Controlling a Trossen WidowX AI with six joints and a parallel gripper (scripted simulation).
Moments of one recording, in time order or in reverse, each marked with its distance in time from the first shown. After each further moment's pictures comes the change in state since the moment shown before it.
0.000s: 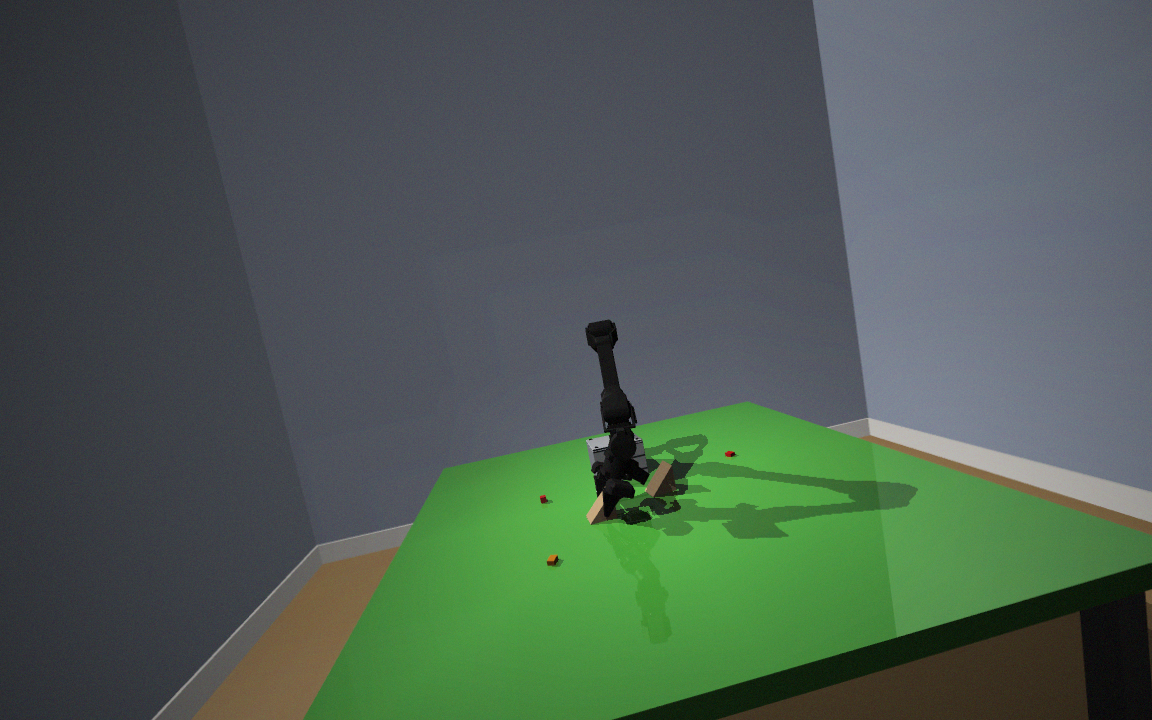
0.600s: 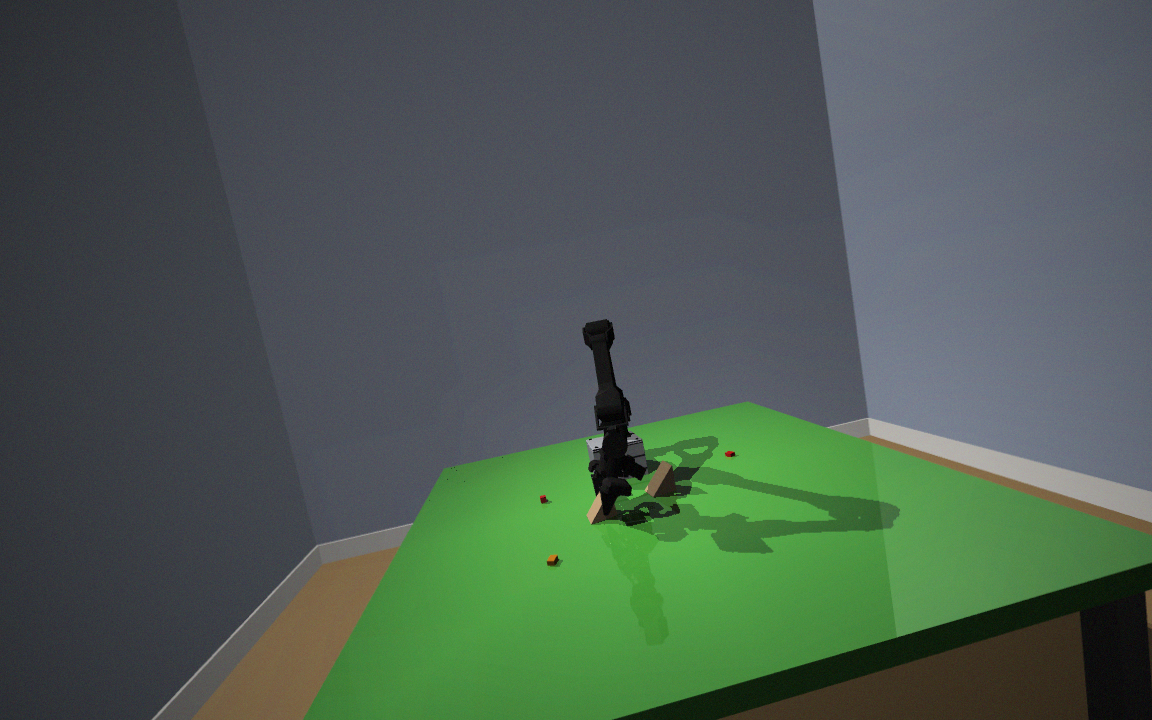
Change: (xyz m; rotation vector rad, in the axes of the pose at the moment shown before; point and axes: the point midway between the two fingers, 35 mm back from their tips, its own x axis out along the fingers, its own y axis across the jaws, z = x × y) arm -0.003 0.001 -0.005 -0.005 -0.081 0.010
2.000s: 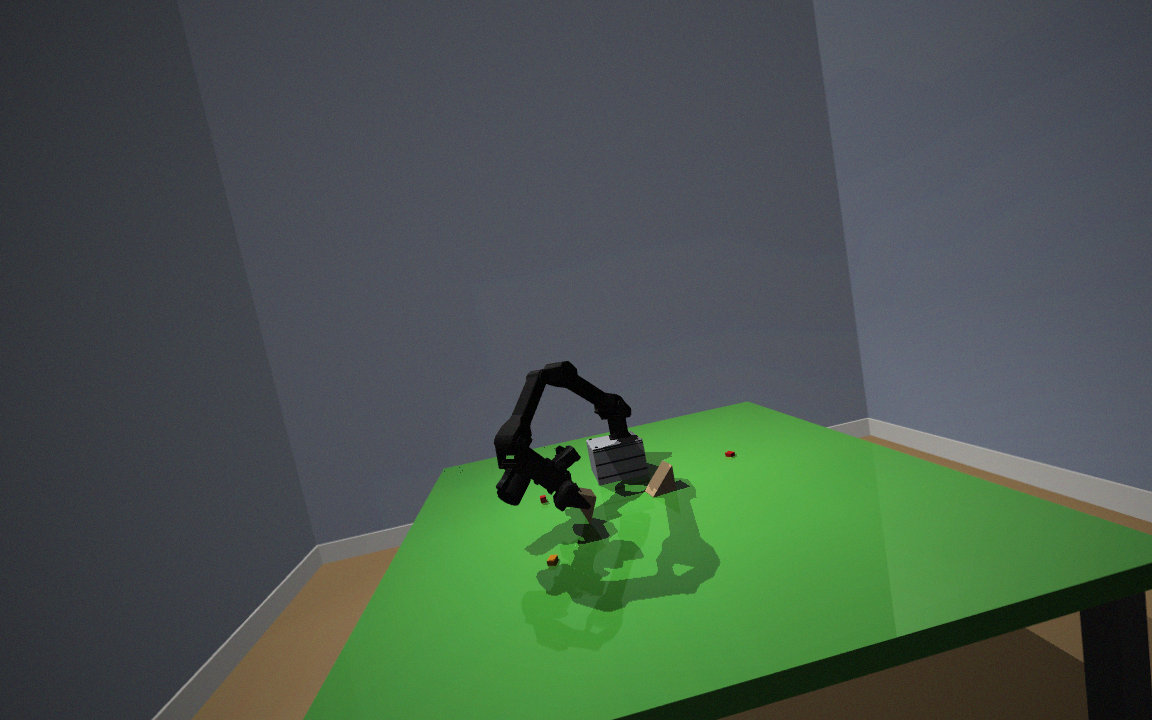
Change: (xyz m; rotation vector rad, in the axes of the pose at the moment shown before) arm 0.002 0.001 -0.076 -0.001 -1.059 0.004
